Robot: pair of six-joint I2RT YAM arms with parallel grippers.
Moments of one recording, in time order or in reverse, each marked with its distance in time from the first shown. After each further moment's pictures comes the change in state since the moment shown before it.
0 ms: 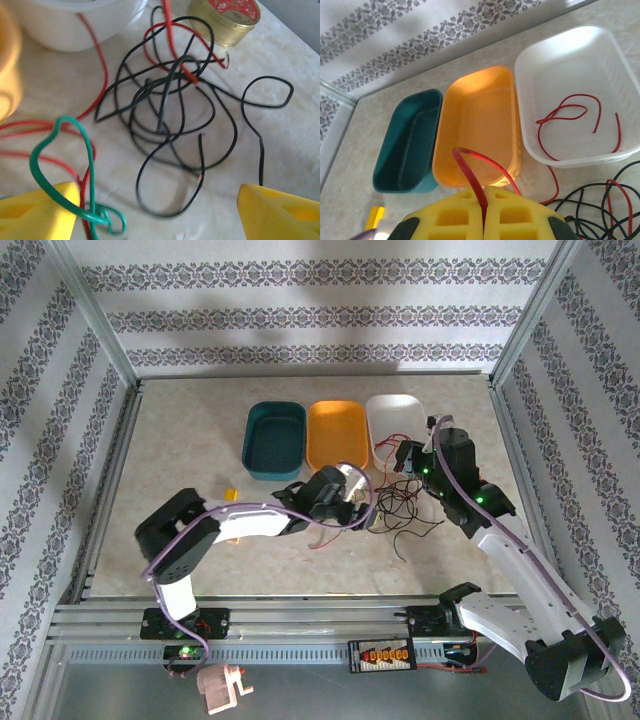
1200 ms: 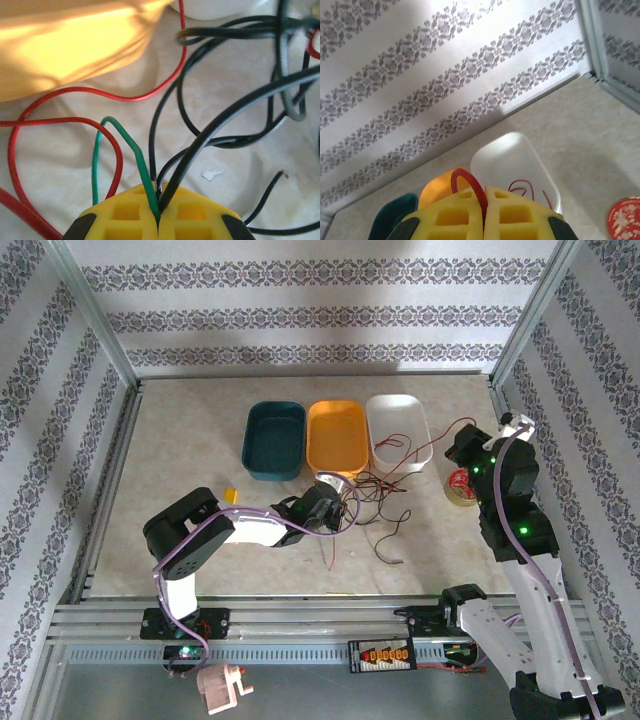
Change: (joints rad) left arm 0.010 0.000 -0.197 0.142 -0.310 -0.172; right arm -0.197 -0.213 0.081 -0.029 0.192 -0.011
